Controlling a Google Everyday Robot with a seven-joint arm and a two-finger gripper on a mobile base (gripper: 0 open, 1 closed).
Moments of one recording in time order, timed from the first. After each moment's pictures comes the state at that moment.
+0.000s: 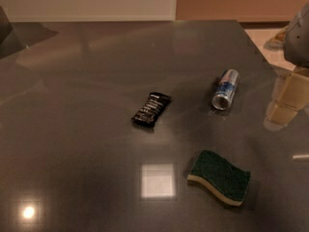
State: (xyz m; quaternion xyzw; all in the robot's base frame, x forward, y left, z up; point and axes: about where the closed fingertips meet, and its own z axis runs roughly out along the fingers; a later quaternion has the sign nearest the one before) arm 0.438 -0.217 0.976 -0.60 0.78 -0.03 0.16
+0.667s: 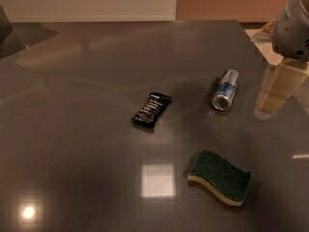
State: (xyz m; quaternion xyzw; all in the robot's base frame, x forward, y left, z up) arm 0.462 -0.207 0.978 -0.63 0.76 -0.03 0.17
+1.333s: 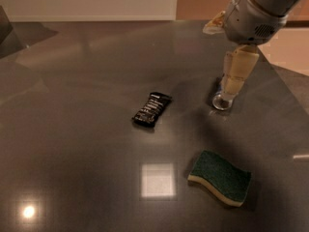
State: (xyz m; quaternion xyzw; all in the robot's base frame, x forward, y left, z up) arm 0.519 -0.141 0.970 -0.73 0.66 0.00 0.19
